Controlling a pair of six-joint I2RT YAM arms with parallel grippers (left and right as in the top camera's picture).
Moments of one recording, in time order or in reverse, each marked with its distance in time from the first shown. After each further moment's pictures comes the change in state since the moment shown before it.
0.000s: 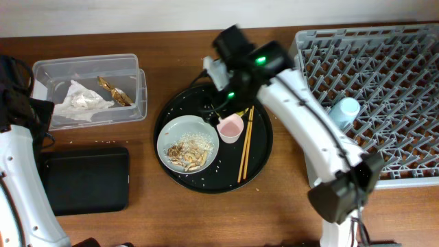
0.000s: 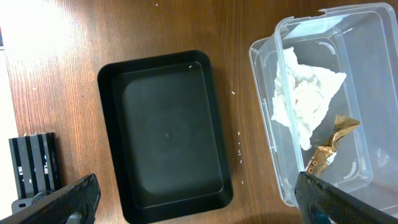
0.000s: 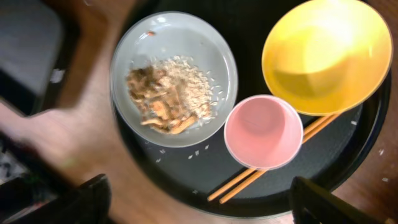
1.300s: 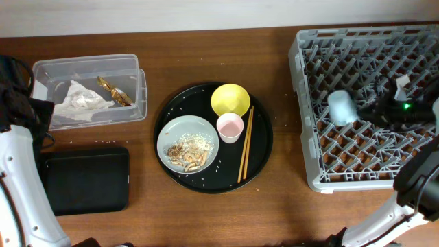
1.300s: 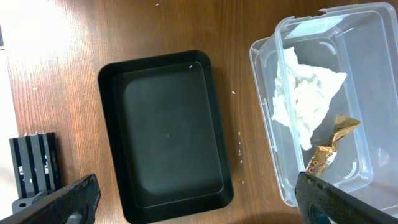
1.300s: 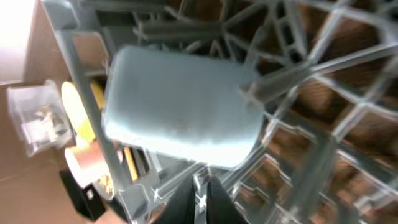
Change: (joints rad) left arm 0.000 0.000 0.000 -0.001 0.000 0.000; right arm -1.203 0.009 -0.486 0.159 -0.480 -0.229
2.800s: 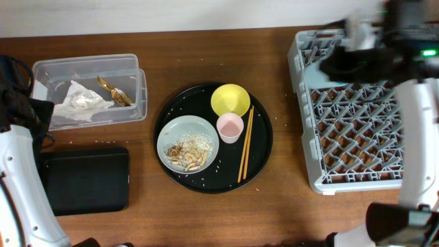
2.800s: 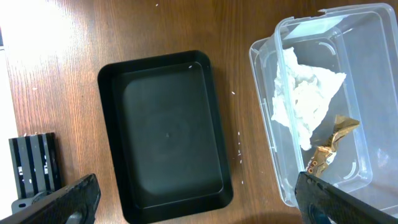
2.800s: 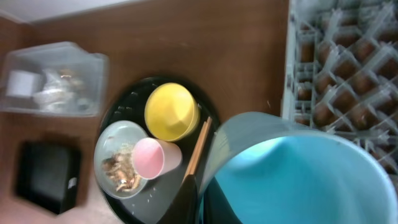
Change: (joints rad) left arm 0.000 0.000 0.000 0.001 0.000 0.000; right arm 0.466 -0.328 0.329 -0.063 0.143 0.127
